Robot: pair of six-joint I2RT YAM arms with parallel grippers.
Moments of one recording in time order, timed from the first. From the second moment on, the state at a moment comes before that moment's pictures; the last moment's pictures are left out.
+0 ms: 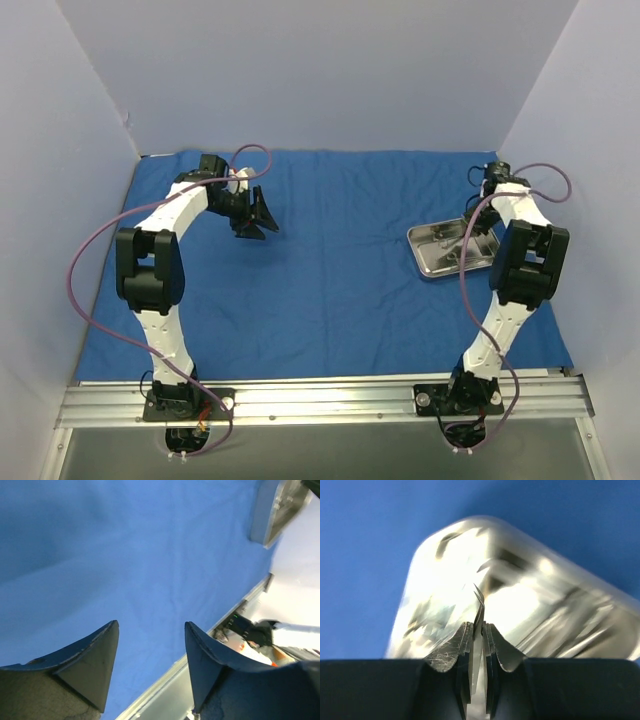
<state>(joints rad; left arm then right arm) -0.13 2.01 1.64 -0.84 0.71 -0.31 -0.26 2.02 1.52 -0.76 0.14 0.68</state>
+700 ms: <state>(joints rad) -0.30 1.82 1.54 -0.43 0.85 -0.59 0.39 1.76 1.54 -0.38 -0.38 0.55</state>
